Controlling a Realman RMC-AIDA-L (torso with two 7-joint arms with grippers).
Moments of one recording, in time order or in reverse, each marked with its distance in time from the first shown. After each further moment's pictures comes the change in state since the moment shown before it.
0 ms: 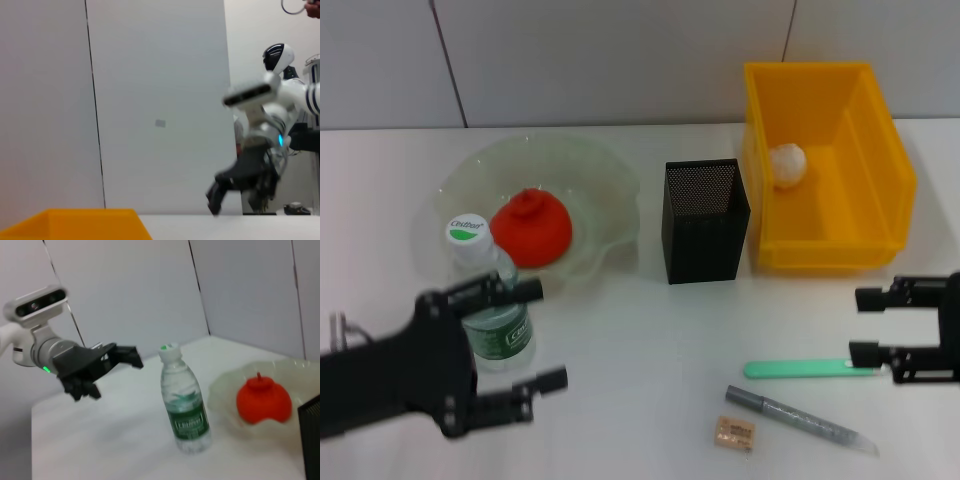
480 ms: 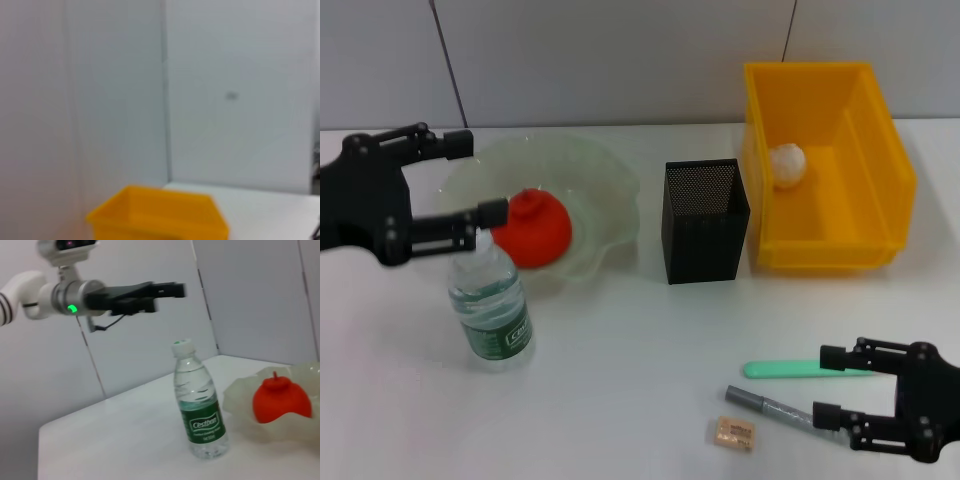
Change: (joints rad) left arm -0.046 -0.001 -0.097 0.518 0.078 -0.102 -0.557; right arm -0.024 0.005 0.007 -0.442 0.044 0.088 -0.405
